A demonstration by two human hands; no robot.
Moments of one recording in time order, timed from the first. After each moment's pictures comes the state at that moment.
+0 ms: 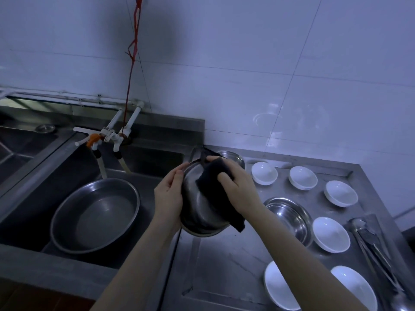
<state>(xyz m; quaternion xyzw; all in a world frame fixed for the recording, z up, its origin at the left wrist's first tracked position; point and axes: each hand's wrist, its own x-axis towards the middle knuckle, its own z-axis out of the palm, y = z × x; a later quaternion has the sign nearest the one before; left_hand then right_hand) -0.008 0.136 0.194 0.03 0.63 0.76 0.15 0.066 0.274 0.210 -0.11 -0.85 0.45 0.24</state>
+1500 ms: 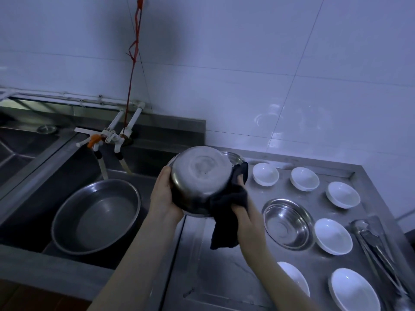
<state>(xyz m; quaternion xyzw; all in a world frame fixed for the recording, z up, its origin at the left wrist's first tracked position) -0.043 0.141 0.176 -0.10 0.44 0.84 0.30 0.118 0.235 0.175 -0.23 -0.68 0.63 0.28</state>
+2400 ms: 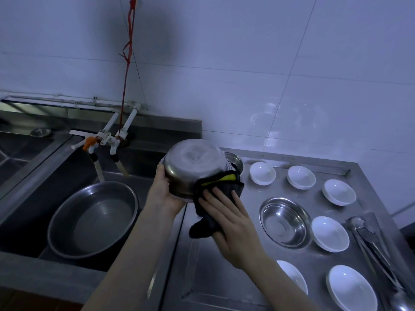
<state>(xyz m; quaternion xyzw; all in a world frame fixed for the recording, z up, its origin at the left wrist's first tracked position) -0.050 0.150 0.198 -0.16 0.32 0.84 0.40 0.116 0.245 0.149 0.02 -0.93 0.19 0.31</state>
